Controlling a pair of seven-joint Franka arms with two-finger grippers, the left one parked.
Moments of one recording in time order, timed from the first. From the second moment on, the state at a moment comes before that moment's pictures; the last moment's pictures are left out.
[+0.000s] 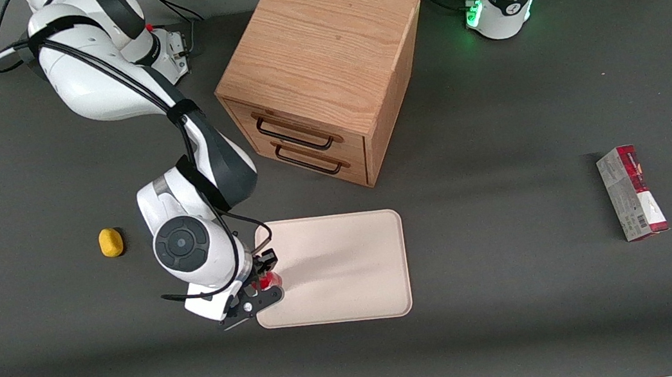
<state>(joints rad) 0.36 0.89 0.12 -0.92 -0.12 1.77 0.13</state>
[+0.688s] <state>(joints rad) 0.36 0.91 0.12 -0.92 -0.12 1.79 0.17</state>
